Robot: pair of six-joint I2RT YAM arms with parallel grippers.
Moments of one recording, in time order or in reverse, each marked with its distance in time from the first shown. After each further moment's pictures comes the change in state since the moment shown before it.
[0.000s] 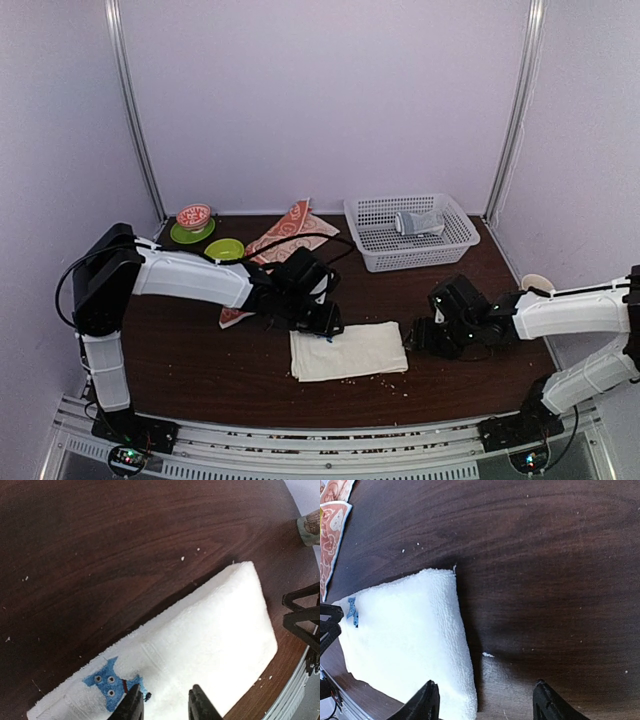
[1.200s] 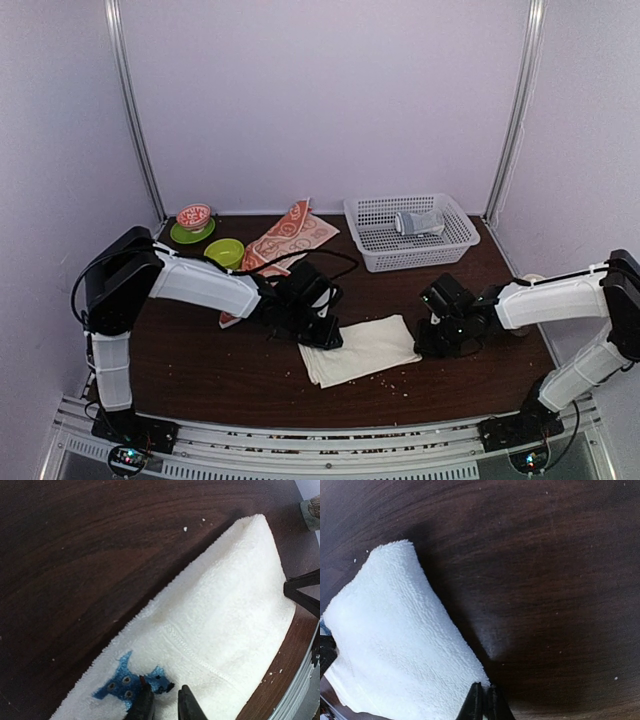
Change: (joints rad) left arm -0.005 0.066 -0.042 0.063 0.052 0.003; right arm -0.029 0.139 0.080 -0.096 0.014 0.051
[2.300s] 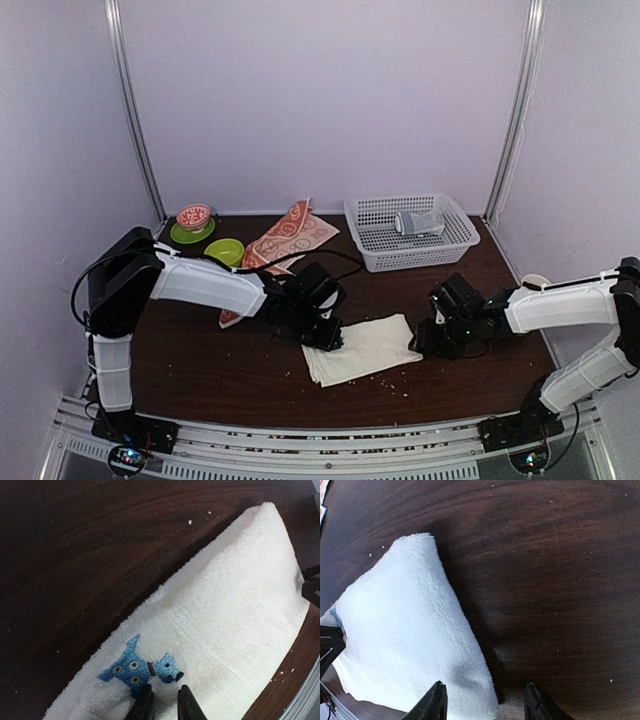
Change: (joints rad) left arm -0.035 0.012 0.072 -0.117 -0.070 0.023; right arm -0.028 -0.065 -0.051 0.041 -0.035 -0.063
